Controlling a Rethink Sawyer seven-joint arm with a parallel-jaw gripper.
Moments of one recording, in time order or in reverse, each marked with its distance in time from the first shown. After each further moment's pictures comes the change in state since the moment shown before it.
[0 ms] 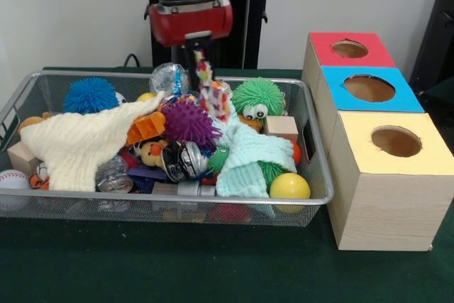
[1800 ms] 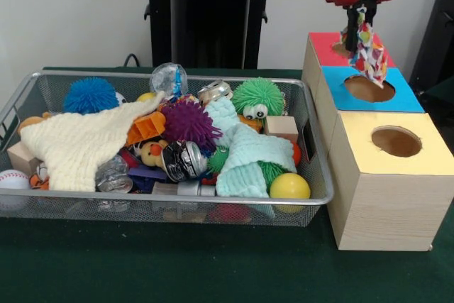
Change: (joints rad) arm 0.658 -0.123 -0.420 0.017 0.352 -0.052 0.143
